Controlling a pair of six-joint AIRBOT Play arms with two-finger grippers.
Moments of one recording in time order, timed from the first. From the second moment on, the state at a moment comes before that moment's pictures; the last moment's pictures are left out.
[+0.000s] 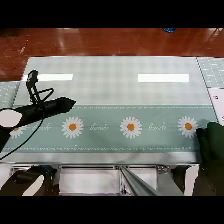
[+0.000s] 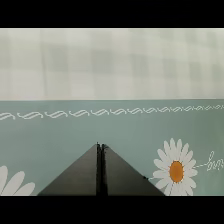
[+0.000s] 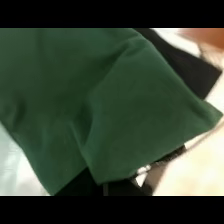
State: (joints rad) left arm -0.16 -0.77 0.57 0.84 -0.69 -1.40; right arm -1.11 -0.55 0.92 -1.74 1.79 1.70
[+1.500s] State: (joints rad) left arm -0.18 -1.41 1.52 1.21 -1.19 -1.52; right arm 0.02 -1.44 1.57 -1.46 1.40 1.57
